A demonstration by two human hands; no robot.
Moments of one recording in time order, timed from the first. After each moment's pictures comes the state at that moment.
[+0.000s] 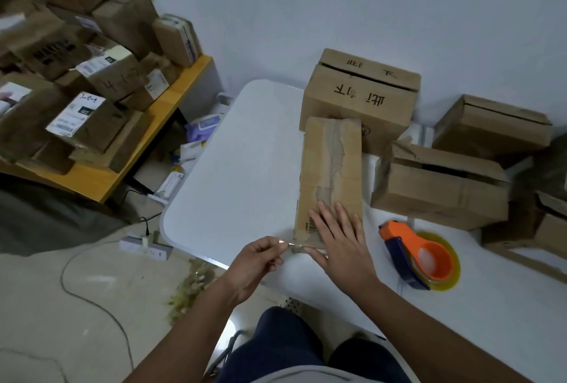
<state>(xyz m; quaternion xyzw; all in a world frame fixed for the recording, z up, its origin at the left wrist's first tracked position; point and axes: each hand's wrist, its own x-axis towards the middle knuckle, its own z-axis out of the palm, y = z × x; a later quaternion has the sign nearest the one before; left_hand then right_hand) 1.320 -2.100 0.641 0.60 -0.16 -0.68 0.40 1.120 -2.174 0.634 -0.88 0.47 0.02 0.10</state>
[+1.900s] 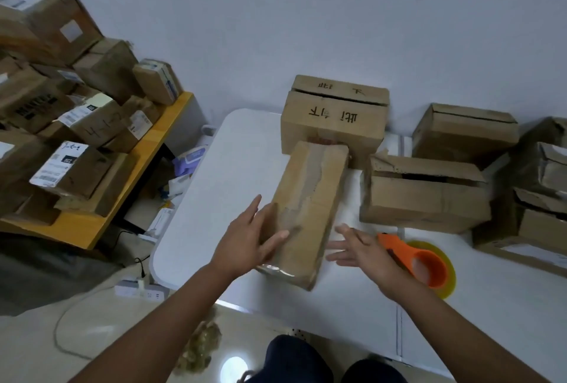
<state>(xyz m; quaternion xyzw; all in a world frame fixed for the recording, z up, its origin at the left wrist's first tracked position) 1.345 -2.175 0.680 0.70 -0.66 -0.25 0.10 1.085 -2.212 0.683 -0.45 0.59 -0.18 0.65</state>
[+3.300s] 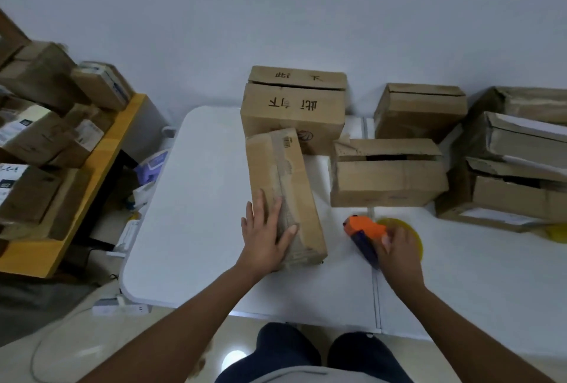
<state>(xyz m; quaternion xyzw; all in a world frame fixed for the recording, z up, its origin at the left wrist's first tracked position) 1.267 -2.196 0.638 0.68 -0.68 -0.27 0.10 0.988 -2.186 0.627 -0.56 0.77 -0.16 0.24</state>
